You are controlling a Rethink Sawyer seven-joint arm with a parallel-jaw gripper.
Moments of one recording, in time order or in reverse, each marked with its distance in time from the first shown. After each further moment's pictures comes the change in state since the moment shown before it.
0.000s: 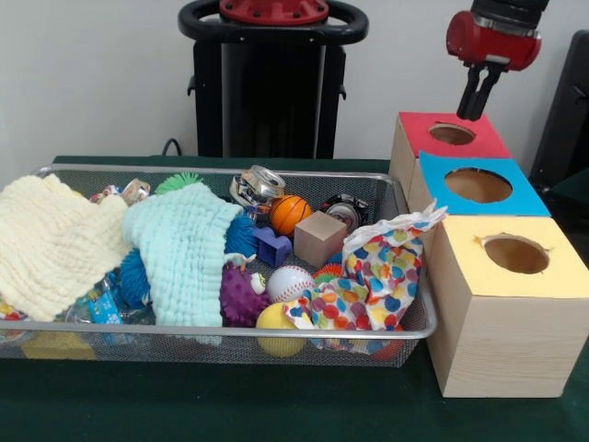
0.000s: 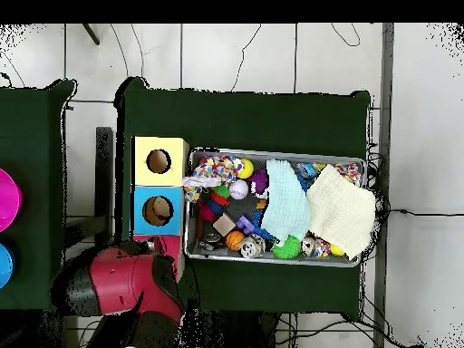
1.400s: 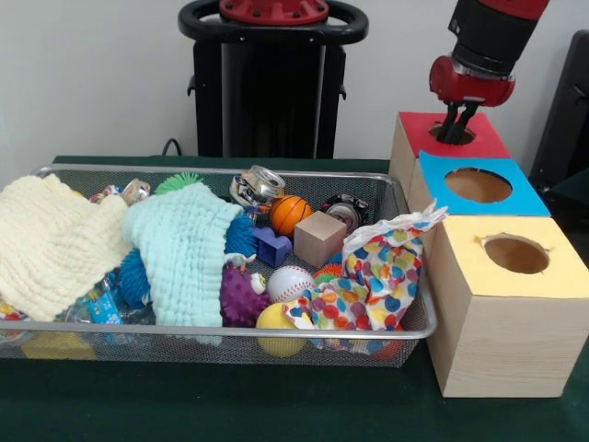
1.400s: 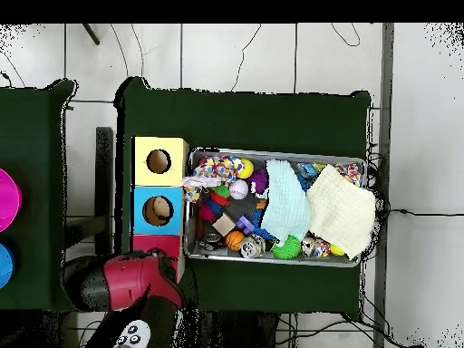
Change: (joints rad) arm -0.002 0.124 0.036 0.043 0.035 -0.021 0.000
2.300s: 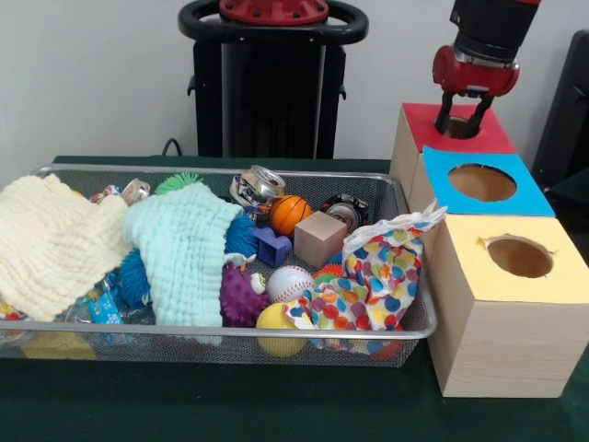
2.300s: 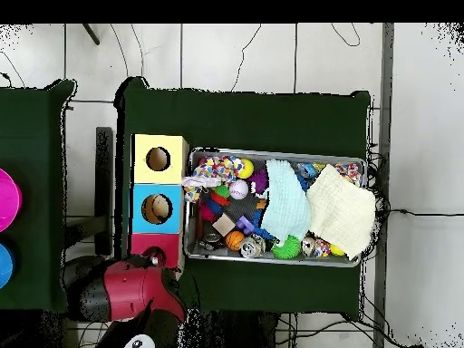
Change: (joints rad) arm -0.004 -0.048 0.016 0.076 0.043 -0.079 0.000
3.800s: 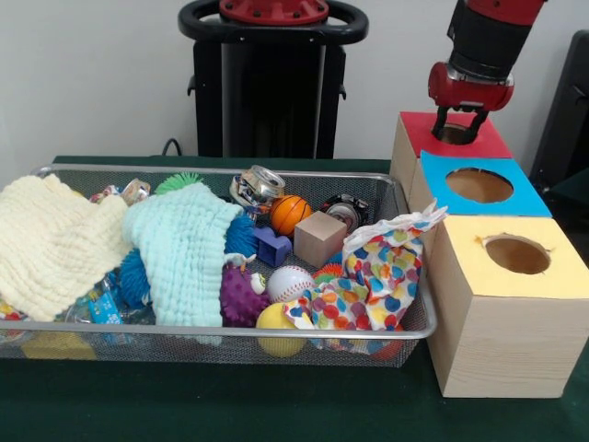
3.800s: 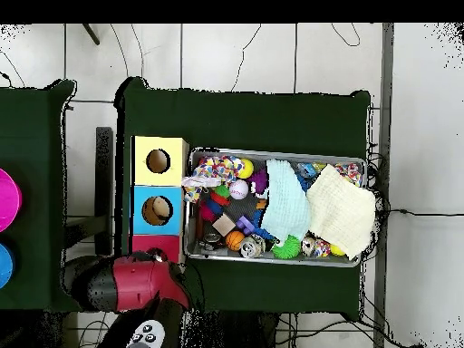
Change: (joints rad) arm -0.027 0.045 0.021 -0.006 0.054 0.012 0.000
